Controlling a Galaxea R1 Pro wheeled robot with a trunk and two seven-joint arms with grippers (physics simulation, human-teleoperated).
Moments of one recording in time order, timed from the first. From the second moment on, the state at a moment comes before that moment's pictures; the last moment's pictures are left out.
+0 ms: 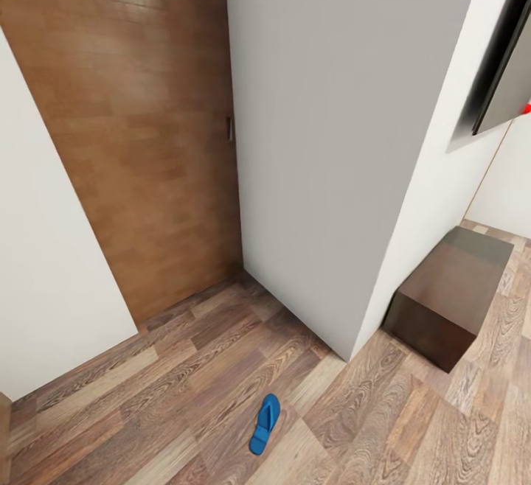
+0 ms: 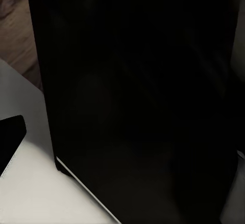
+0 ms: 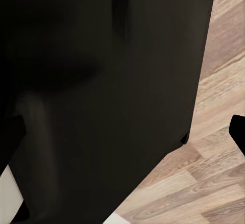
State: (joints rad) left arm -0.01 0.00 -0.01 -0.01 -0.01 -0.10 -0.09; right arm 0.00 0.02 0.00 0.00 0.01 -0.04 0.00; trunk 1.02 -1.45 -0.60
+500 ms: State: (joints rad) left arm -0.01 0.00 -0.01 -0.01 -0.01 -0.10 -0.09; right arm 0.00 0.02 0.00 0.00 0.01 -0.04 0.00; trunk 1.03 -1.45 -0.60
